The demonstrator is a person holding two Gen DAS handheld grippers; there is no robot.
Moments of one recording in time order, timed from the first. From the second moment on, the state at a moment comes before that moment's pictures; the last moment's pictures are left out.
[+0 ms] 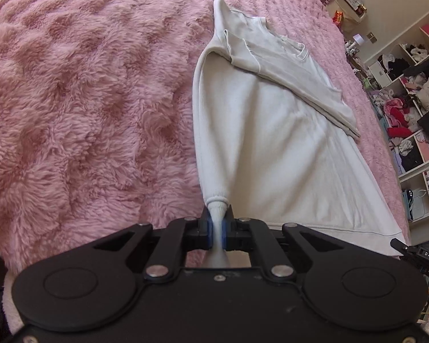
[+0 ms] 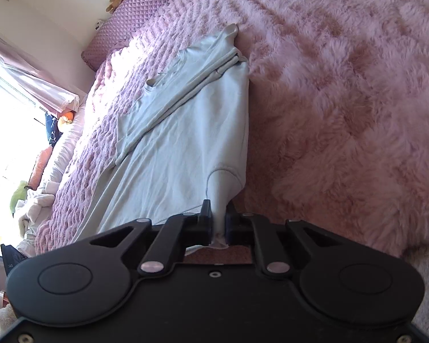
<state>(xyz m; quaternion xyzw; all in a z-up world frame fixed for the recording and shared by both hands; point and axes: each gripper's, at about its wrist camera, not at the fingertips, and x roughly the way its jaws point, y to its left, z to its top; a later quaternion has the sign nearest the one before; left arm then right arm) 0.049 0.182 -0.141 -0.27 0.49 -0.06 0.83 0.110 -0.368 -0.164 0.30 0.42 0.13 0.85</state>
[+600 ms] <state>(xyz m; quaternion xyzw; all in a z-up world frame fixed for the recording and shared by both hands) 0.058 0.173 -0.197 -0.26 0.54 -0.09 0.79 0.116 -0.365 -0.212 0.33 0.47 0.12 0.81</state>
